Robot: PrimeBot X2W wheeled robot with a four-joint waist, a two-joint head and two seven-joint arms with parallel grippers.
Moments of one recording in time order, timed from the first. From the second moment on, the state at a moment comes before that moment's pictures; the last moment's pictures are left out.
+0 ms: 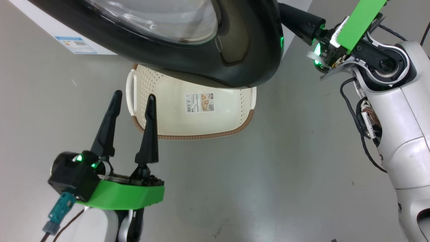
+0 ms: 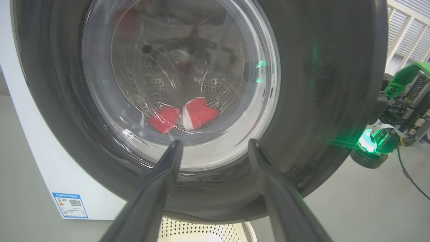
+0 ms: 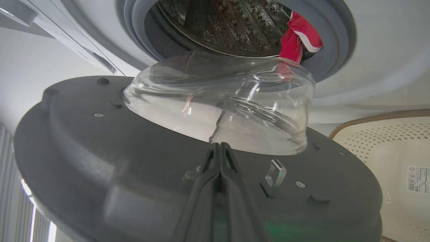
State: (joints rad) left arm -0.33 0.03 -0.17 -0.01 -0.30 -0.01 -0.25; right arm -1.00 -0.13 0.24 0.53 1.63 0.13 0.65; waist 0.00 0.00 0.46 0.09
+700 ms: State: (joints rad) left arm -0.32 0.03 -0.15 -0.01 -0.30 0.02 -0.25; right arm -0.84 -0.13 0.24 0.45 1.67 0.13 0.67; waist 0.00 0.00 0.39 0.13
